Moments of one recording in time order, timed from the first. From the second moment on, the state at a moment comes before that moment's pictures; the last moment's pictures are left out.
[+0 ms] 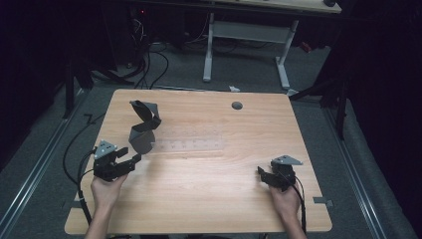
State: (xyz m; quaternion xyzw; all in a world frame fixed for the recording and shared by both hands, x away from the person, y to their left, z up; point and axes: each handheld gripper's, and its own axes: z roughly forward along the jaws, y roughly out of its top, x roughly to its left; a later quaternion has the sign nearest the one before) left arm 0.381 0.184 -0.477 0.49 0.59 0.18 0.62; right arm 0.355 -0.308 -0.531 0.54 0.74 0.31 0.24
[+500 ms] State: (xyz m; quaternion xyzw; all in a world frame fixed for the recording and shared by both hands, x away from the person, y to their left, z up) left arm 0.361 0.178 -0.488 0.49 0.59 0.17 0.62; right arm 0.355 -0.308 -0.531 0.54 0.74 0.31 0.24
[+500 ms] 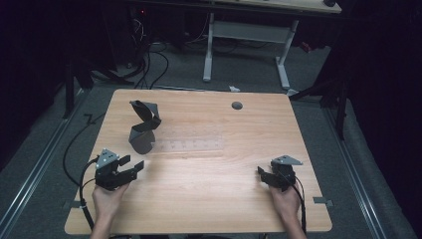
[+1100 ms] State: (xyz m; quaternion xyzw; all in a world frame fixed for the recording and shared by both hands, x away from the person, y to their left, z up) left arm 0.348 0.153 -0.509 0.52 0.58 0.14 0.62; right arm 0.355 -0.308 -0.531 0.54 0.74 0.31 0.24
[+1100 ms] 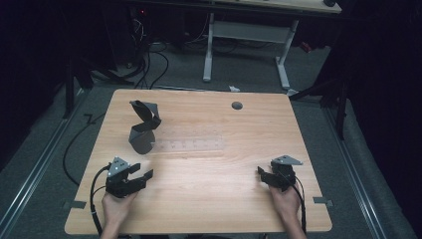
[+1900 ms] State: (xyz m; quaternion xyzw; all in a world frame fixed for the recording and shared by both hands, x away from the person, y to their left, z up) left arm 0.357 0.127 -0.537 0.57 0.56 0.16 0.58; right arm 0.355 -0.308 -0.531 0.54 0.74 0.31 0.24
